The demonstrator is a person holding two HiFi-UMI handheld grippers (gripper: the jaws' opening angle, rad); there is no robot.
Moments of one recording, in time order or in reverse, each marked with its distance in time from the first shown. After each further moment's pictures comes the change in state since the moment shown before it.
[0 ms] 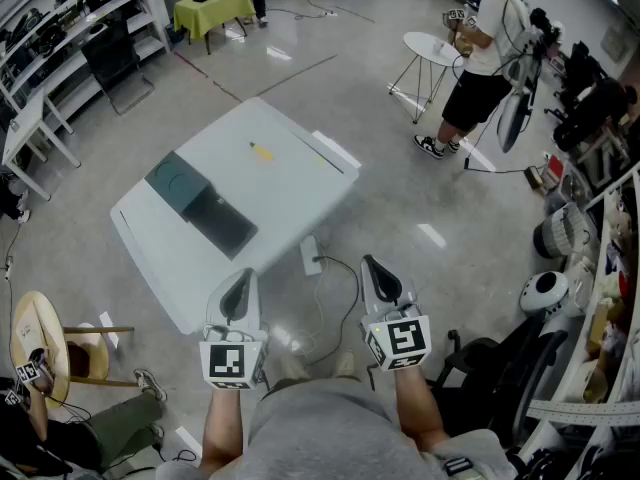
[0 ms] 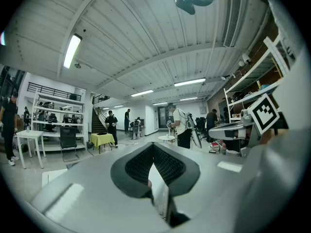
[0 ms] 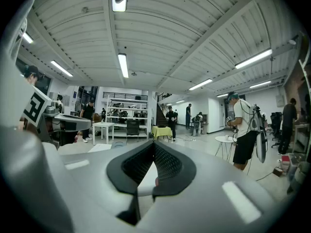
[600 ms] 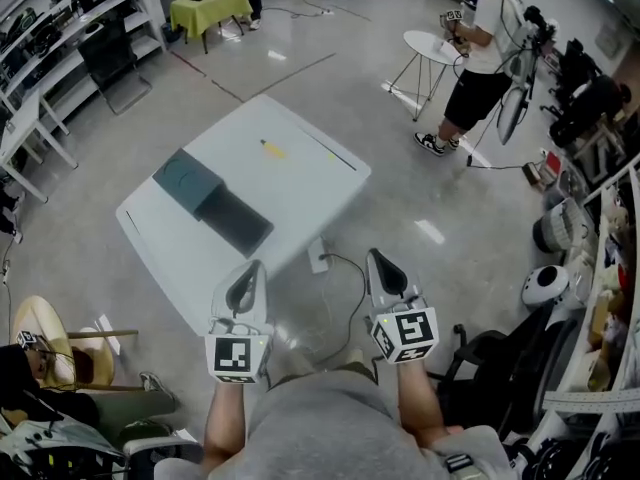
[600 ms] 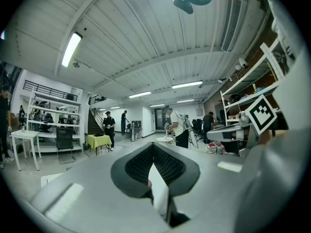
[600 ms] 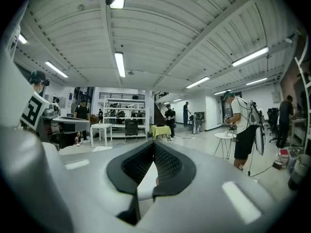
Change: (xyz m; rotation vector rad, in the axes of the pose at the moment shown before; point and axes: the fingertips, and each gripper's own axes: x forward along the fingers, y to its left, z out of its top) left arm -0.008 0.047 0.004 0.000 -0.020 -0.040; right arm 0.025 0.040 0.003 0.050 0.017 -0.027
